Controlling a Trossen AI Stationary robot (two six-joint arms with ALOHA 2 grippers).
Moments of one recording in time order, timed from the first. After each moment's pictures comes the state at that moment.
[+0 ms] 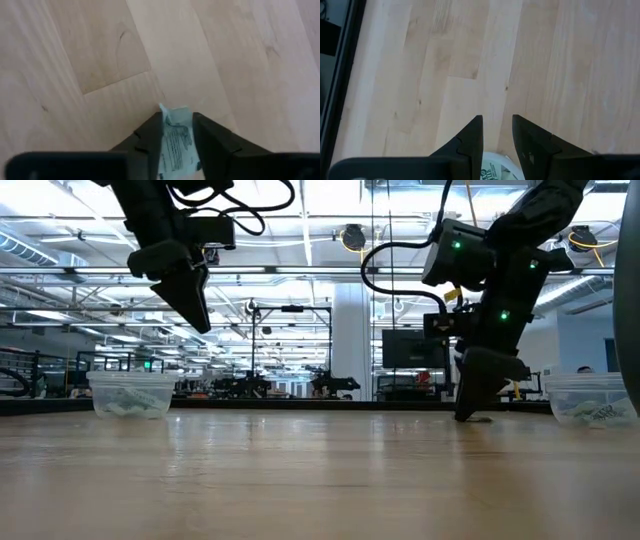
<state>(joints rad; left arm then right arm) -0.03 1.35 0.94 -0.73 -0.32 -0.10 -0.02 1.53 0.67 -0.41 0.31 0.26</state>
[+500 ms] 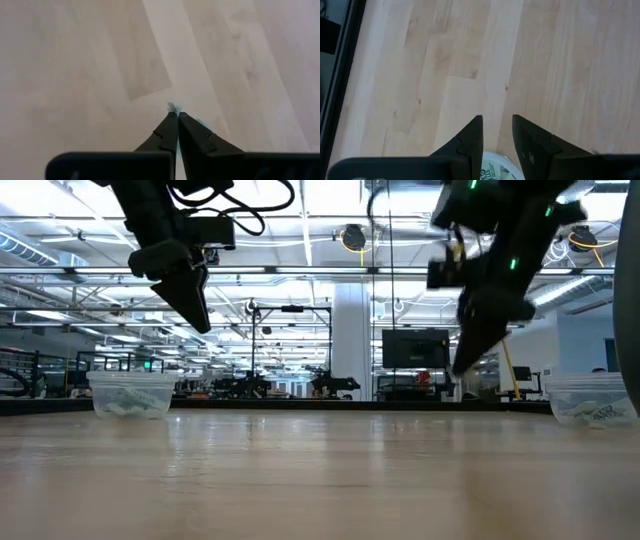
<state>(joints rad) -0.03 1.35 0.94 -0.73 -0.32 -0.11 0.06 1.39 0.76 -0.55 0.32 0.30</state>
